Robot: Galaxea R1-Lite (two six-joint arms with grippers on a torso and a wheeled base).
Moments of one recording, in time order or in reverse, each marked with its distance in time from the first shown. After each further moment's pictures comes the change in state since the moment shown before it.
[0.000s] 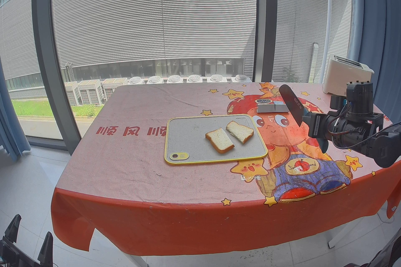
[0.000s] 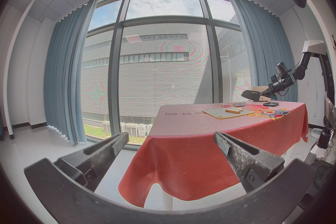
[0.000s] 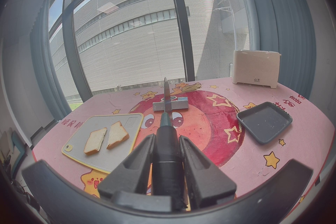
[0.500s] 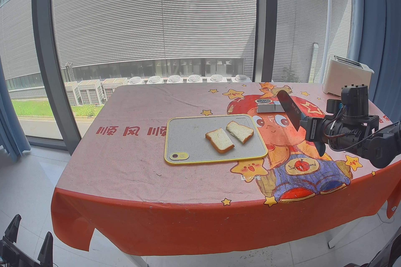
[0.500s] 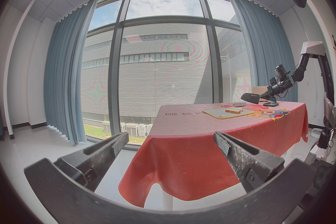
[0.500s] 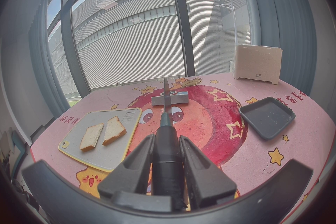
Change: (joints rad) left arm 0.000 0.000 0.000 0.000 0.000 0.000; right arm -0.004 0.038 -0.003 0.000 0.004 0.002
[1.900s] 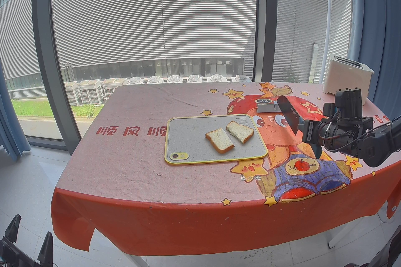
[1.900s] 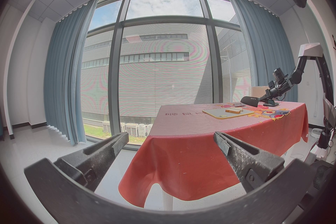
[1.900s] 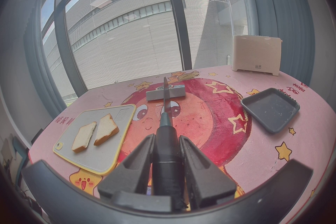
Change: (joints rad) left arm 0.000 0.000 0.000 0.000 0.000 0.000; right arm -0.020 0.064 -0.020 -0.003 0.005 0.037
